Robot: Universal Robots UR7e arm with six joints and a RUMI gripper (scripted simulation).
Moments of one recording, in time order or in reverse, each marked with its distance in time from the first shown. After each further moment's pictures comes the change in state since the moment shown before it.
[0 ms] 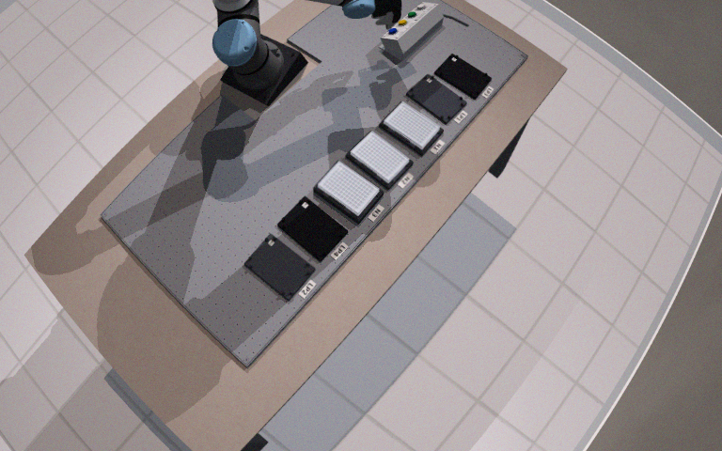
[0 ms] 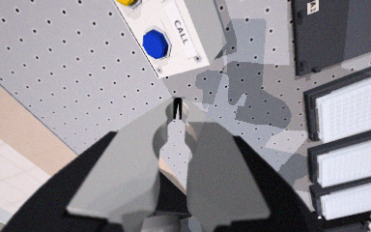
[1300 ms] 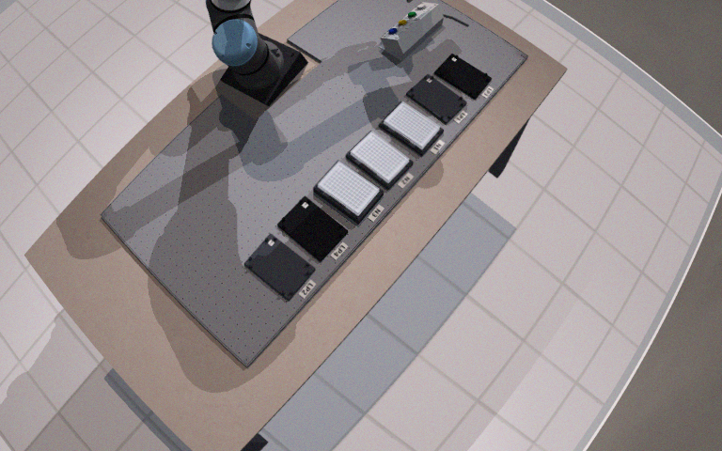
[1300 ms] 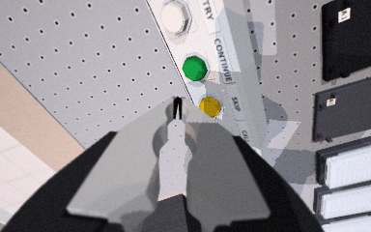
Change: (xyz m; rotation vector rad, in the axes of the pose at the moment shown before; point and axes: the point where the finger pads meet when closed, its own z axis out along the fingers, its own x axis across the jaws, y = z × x) arm -0.087 -0.109 0.001 -0.001 0.000 -0.049
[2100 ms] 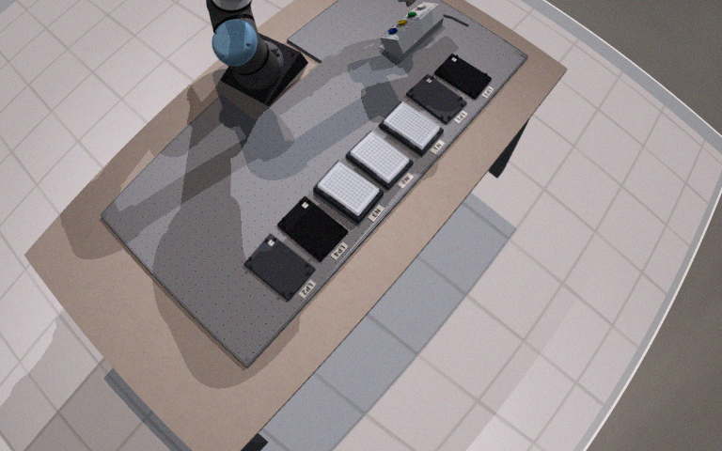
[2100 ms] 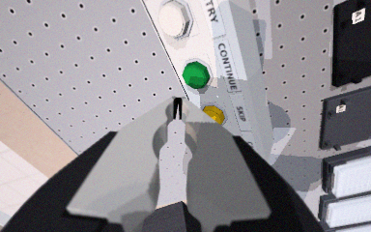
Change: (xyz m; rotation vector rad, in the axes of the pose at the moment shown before) arm 0.000 0.000 0.019 0.000 0.000 0.000
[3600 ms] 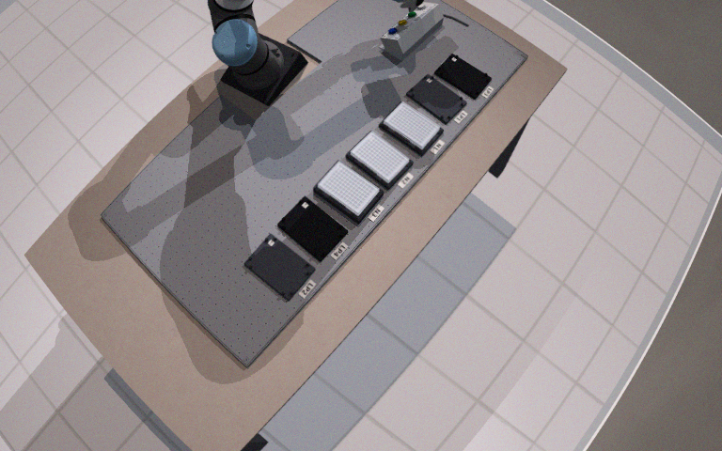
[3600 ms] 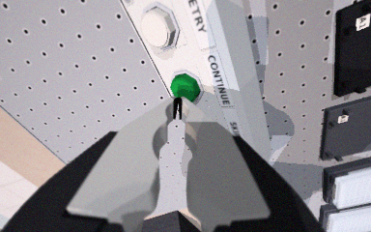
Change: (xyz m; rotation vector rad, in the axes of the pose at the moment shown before) arm 0.010 -0.005 0.020 0.000 0.000 0.000
